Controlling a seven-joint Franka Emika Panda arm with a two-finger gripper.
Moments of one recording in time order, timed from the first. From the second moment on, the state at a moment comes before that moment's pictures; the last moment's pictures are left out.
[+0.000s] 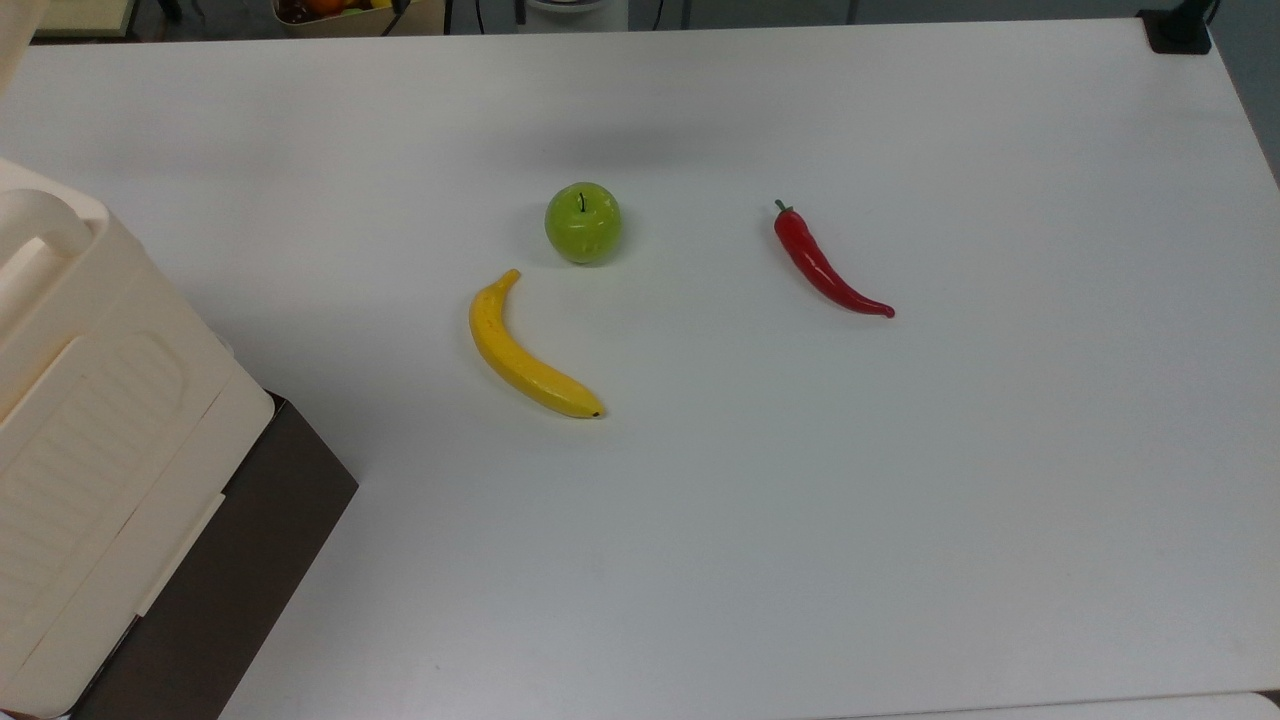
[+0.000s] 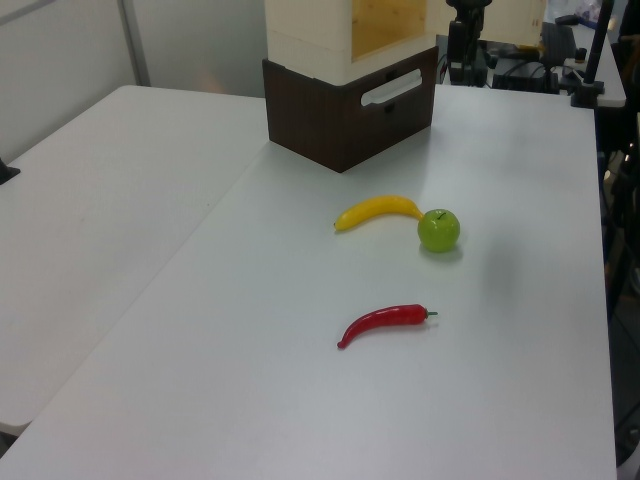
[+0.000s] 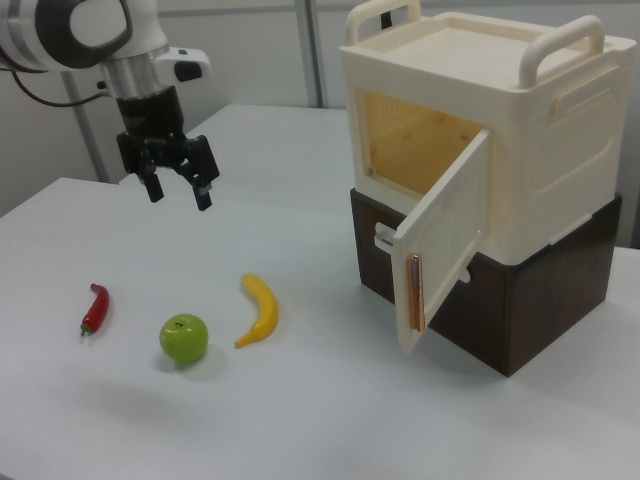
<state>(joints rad) 0.05 0.00 -0.03 -1.60 -0.06 1.59 0.00</state>
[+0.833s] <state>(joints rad) -0.03 0.00 -0.03 -1.55 -0.06 1.59 -0.05</state>
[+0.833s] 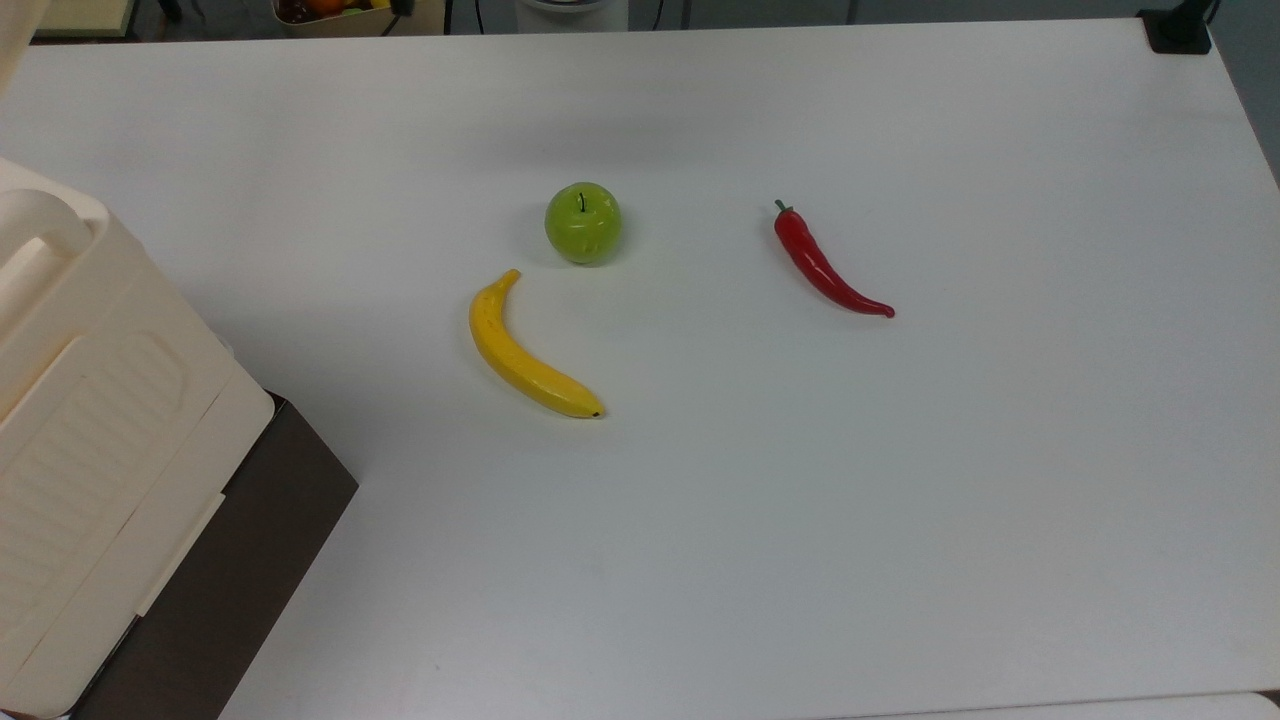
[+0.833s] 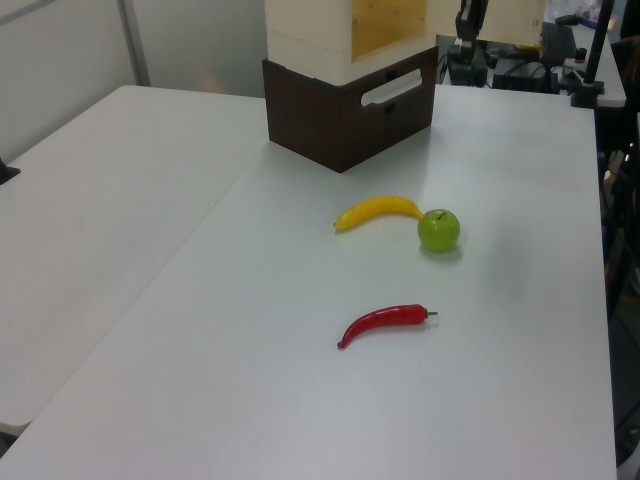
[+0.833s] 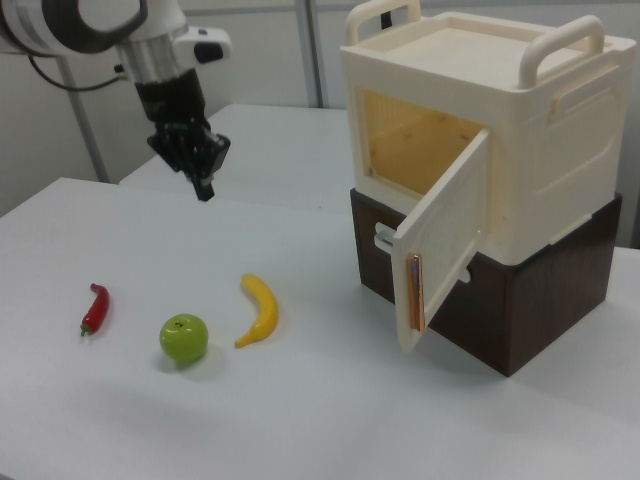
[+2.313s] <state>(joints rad) -0.41 0.03 -0.19 -1.40 -0.04 1.94 -0.05</state>
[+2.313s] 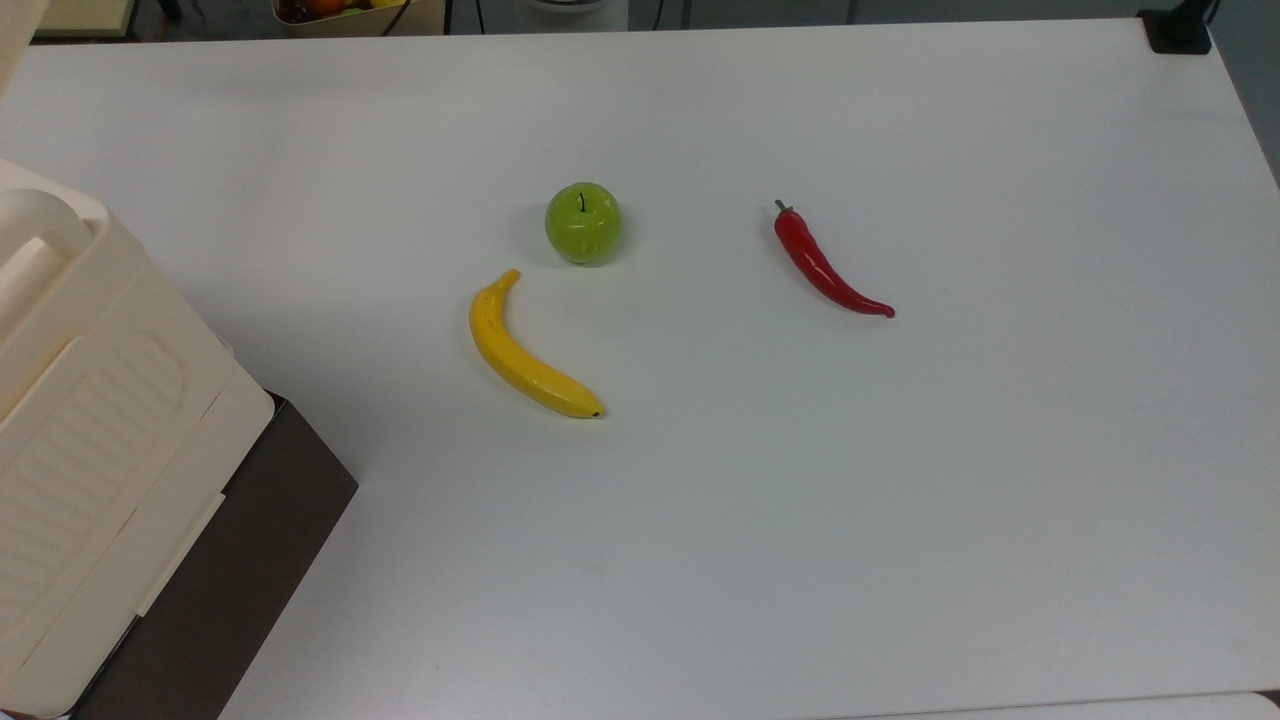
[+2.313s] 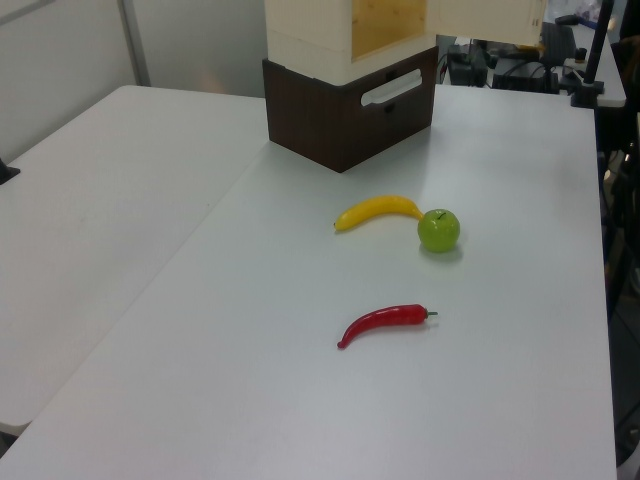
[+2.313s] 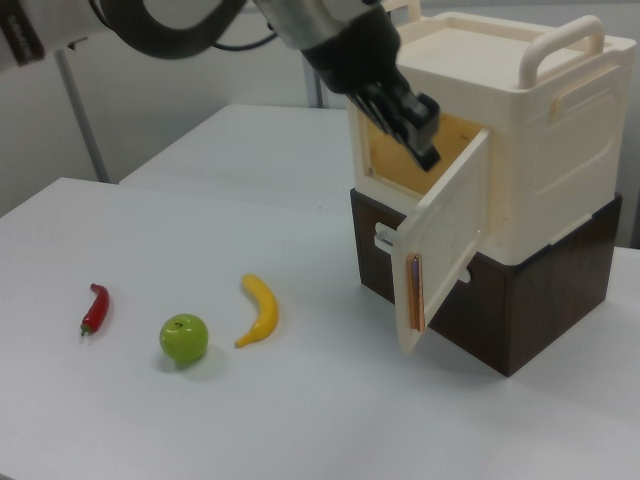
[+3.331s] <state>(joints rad) -0.46 0.07 -0.18 -1.46 0.04 1.94 -0.13</state>
